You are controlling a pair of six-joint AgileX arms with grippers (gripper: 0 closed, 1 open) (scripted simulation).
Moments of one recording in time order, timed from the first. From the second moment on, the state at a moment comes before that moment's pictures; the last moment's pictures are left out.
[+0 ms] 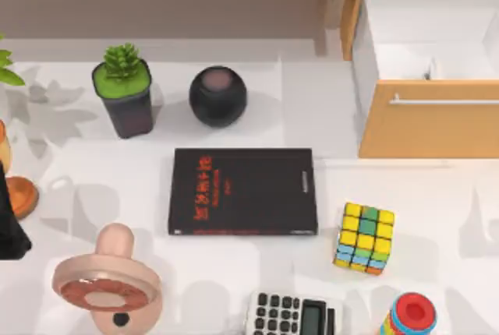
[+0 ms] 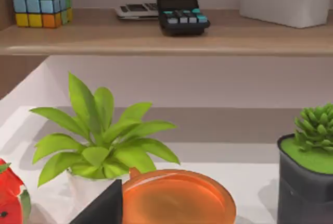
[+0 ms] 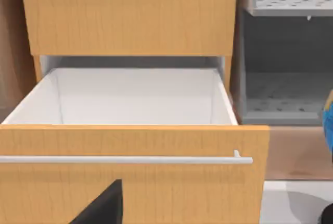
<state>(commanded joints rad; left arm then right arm) 0.00 0.00 0.00 0.00 0.00 0.00 0.00 0.00 0.00 0.00 0.00 0.00</state>
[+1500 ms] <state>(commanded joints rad) 0.00 0.00 0.00 0.00 0.00 0.00 0.12 1.99 1.81 -1.06 0.01 0.10</state>
